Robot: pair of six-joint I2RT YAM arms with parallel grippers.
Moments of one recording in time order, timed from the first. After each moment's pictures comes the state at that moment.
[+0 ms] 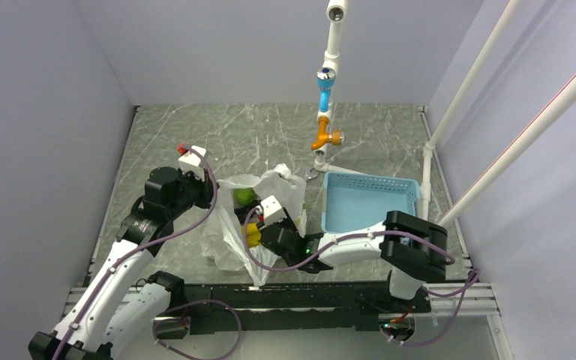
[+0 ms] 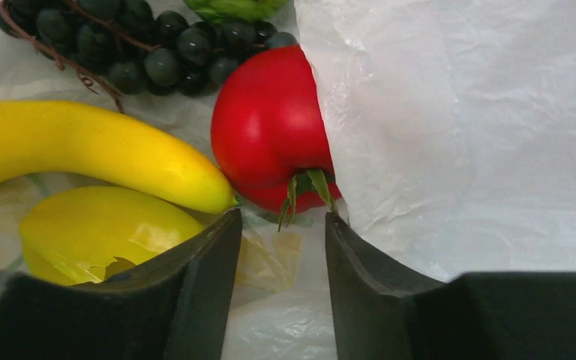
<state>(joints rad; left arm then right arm) -0.35 0.75 0.72 -0.35 0.15 -0.09 1.28 1.67 0.77 0.24 0.71 0.29</state>
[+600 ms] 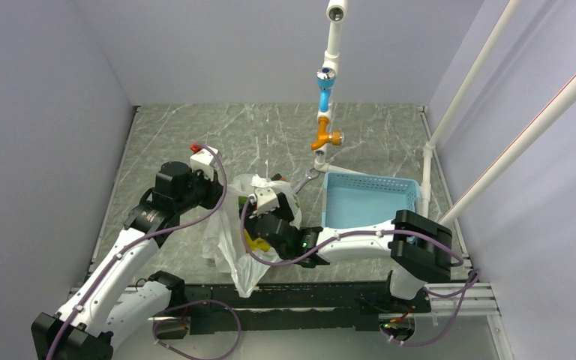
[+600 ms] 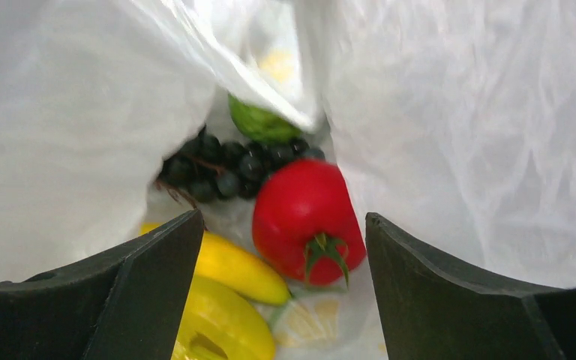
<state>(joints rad) -0.37 0.85 0.75 -0.39 0.19 -0.07 1.28 1.62 0.85 0.28 0.73 0.27</state>
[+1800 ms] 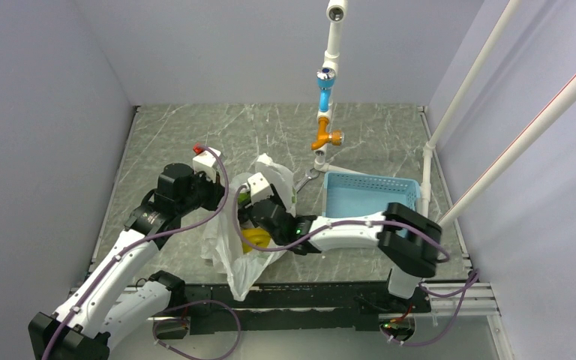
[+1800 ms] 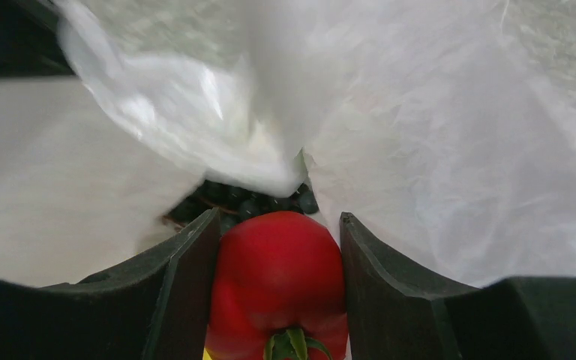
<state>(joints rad) -0.42 0.85 0.76 -0.40 0.14 -0.06 1.19 1.67 0.94 0.29 0.62 0.16</state>
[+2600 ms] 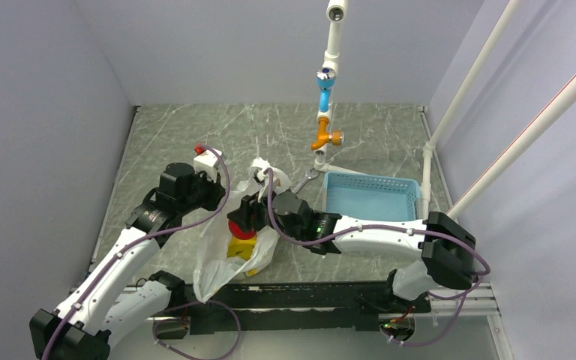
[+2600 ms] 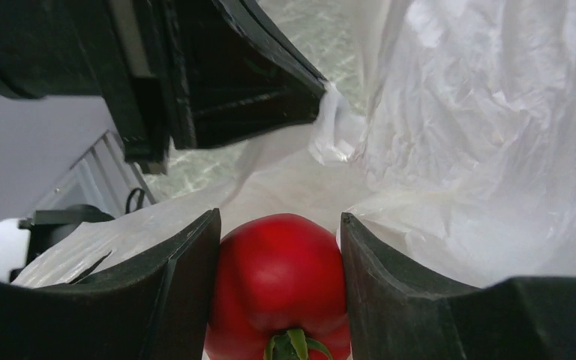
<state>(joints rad) -0.42 0.86 0.76 -0.42 0.13 -0.06 1.19 1.48 0.91 0.34 0.20 0.46</state>
